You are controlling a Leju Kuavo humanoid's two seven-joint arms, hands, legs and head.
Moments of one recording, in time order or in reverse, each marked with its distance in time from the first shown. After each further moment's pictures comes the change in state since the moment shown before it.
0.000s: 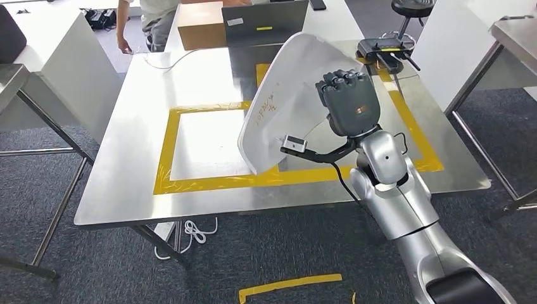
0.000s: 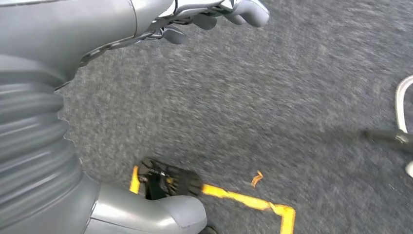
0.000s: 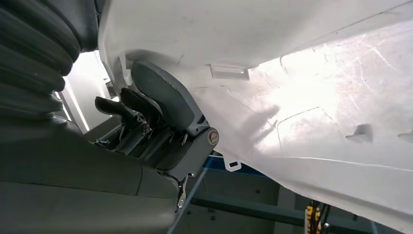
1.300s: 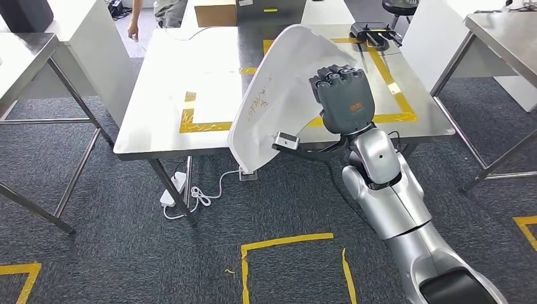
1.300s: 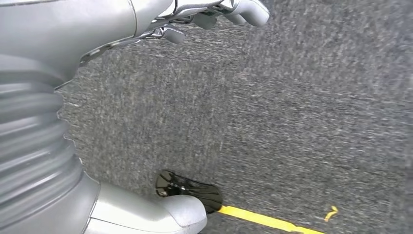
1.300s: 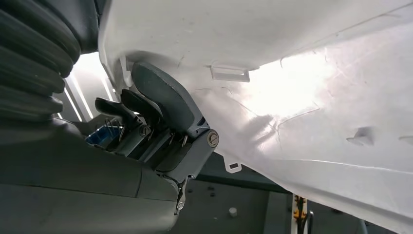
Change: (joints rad) left arm 0.002 0.016 0.005 0.000 0.007 0.004 0.003; right arm 0.007 0.027 -0.008 -0.036 0.012 0.007 0.021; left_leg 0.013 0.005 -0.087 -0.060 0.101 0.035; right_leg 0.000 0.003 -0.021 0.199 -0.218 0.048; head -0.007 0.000
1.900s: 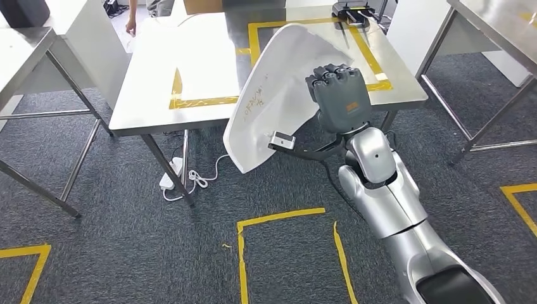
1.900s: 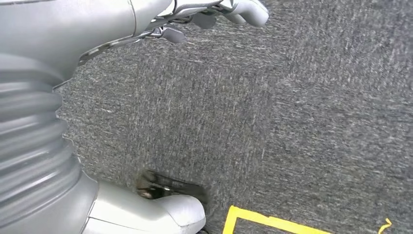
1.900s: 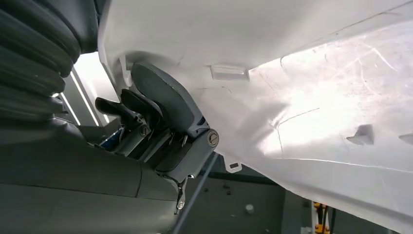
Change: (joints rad) left arm -0.004 0.004 0.000 0.002 0.002 -0.002 0.019; right arm 0.002 0.008 0.000 -0.006 0.003 -0.006 0.012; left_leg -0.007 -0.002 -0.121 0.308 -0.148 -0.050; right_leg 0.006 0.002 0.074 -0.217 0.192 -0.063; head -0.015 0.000
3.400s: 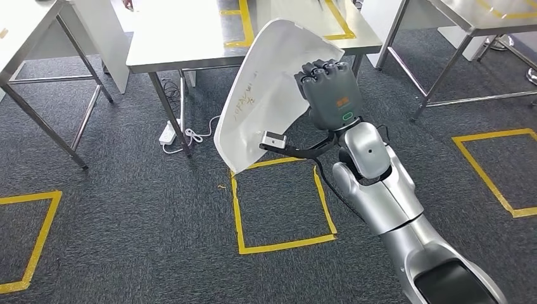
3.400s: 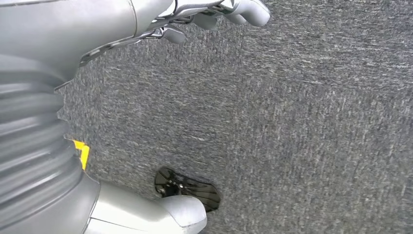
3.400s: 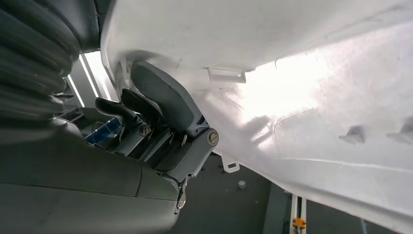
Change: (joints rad) left arm 0.004 -0.001 0.001 -0.002 0.018 0.000 0.007; right arm -0.036 -0.001 0.052 0.001 -0.019 0.025 0.003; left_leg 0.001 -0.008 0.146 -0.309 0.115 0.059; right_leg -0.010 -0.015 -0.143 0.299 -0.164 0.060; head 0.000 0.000
